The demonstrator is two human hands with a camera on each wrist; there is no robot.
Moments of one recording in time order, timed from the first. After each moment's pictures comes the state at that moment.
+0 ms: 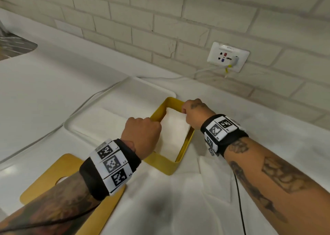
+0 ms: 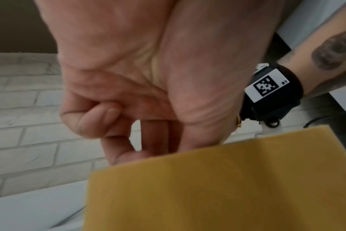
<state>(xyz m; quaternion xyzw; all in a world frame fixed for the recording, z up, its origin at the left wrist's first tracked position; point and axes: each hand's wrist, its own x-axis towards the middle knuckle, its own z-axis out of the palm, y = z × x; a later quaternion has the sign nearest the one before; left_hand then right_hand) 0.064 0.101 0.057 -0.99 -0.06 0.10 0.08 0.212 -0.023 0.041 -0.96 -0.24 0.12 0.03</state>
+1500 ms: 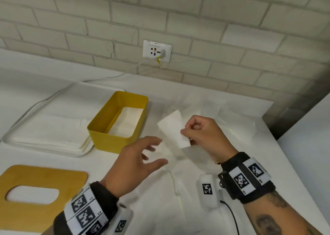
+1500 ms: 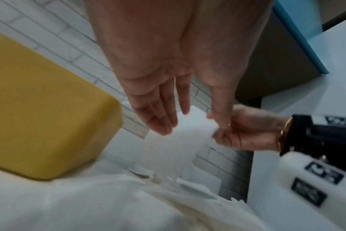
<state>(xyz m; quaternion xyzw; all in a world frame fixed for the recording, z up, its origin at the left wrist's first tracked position) -0.027 0.017 -0.005 -0.85 0.13 -0.07 -0.50 0.032 -0.201 0.059 -0.83 -0.04 0.05 0.56</state>
